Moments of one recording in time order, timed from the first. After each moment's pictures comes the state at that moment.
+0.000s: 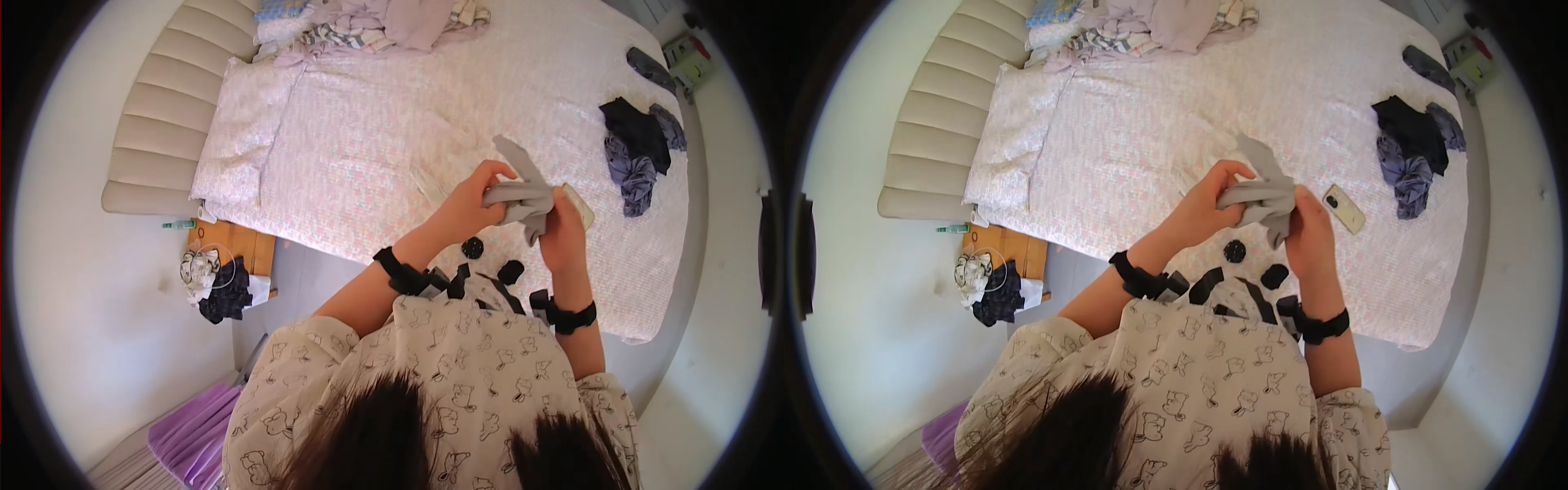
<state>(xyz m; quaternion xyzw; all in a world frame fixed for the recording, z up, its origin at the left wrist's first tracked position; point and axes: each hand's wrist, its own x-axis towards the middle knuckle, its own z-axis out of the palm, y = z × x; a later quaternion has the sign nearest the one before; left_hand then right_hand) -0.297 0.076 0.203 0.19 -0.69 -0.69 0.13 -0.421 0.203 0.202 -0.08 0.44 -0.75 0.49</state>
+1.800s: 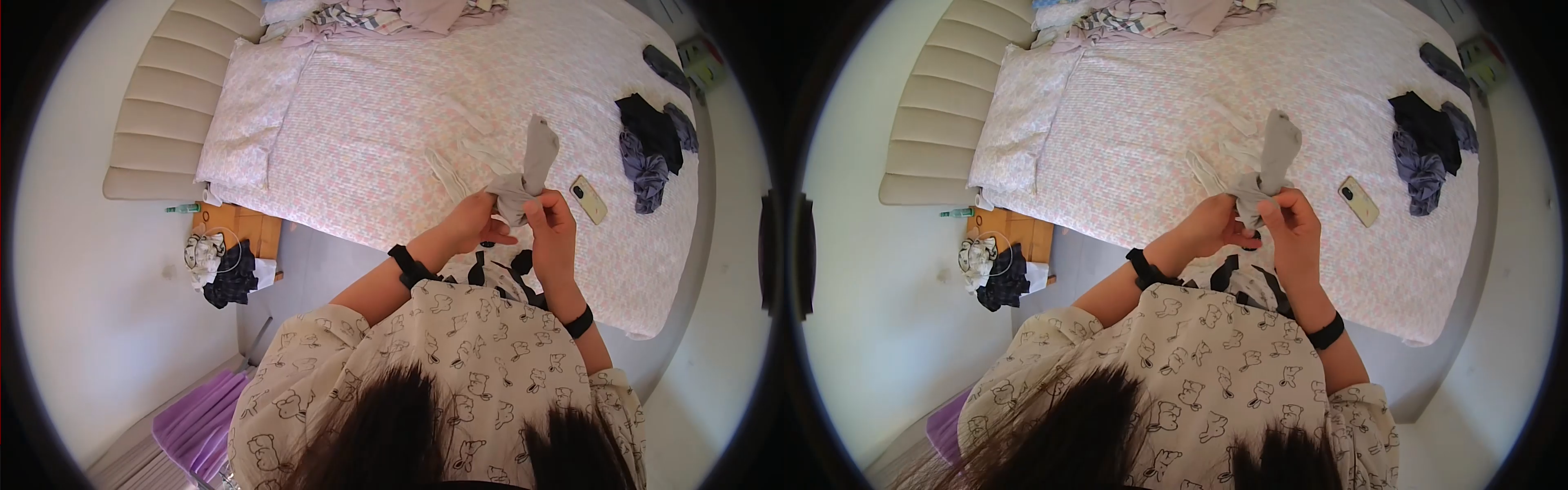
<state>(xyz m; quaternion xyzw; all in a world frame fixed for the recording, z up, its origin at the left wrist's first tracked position) -0.267 0.078 0.172 0.37 -0.33 -0.87 -0.02 -0.362 0.189 0.206 -0.26 0.58 -0.68 0.36</state>
